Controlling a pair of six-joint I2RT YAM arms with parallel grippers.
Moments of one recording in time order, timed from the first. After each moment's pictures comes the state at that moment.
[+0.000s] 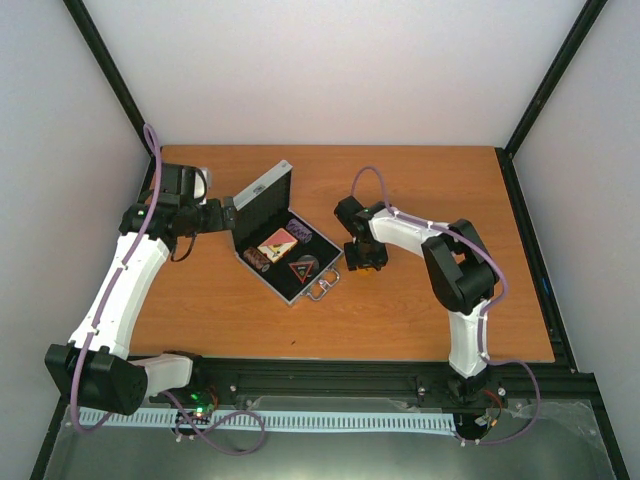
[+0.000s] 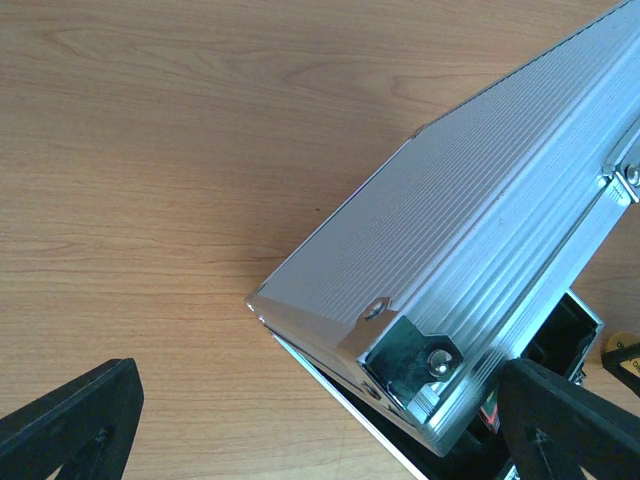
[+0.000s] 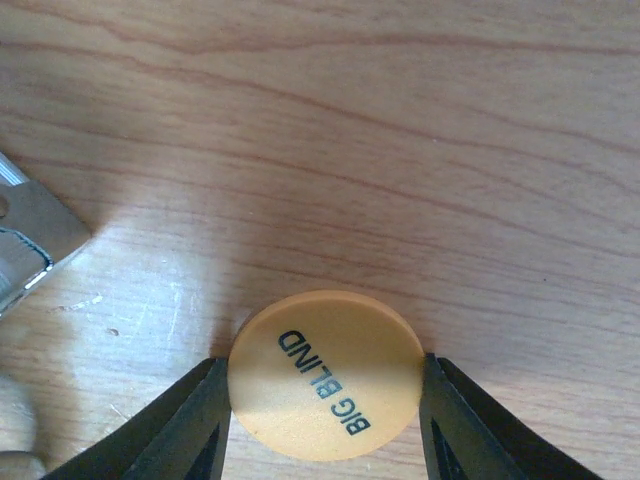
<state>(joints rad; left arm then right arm) -0.15 1.22 1.26 -0.91 0.02 -0.28 0.61 2.00 1.38 -0.86 0.06 0.44</state>
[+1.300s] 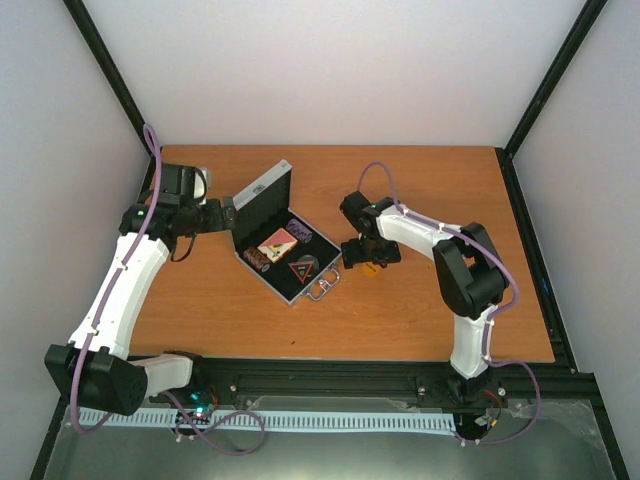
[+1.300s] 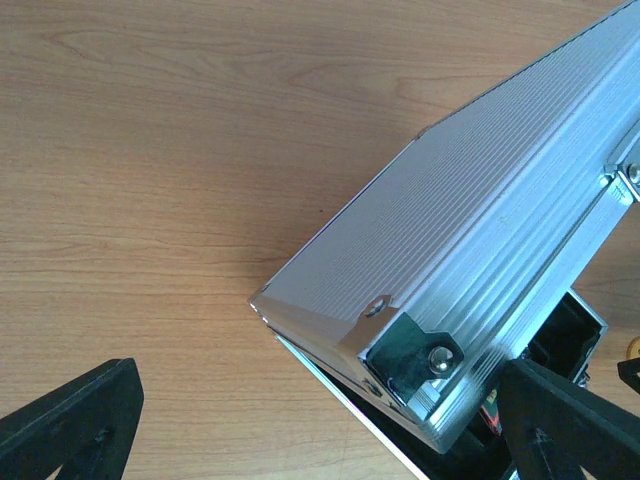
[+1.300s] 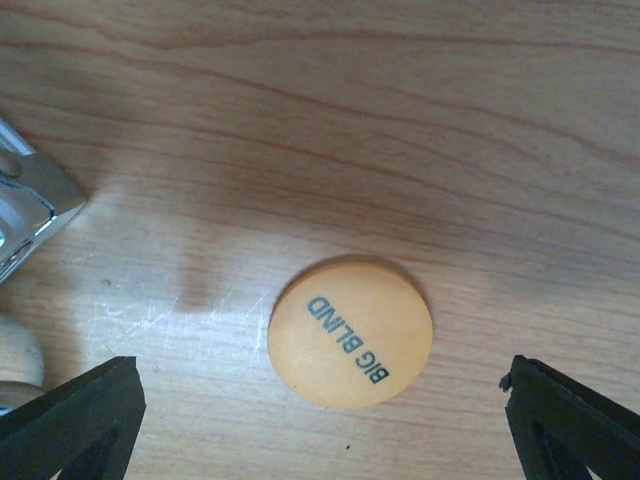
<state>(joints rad) -0.15 1.22 1.26 -0.91 0.02 -0.28 0.59 1.93 1.38 -0.92 0.07 0.43</state>
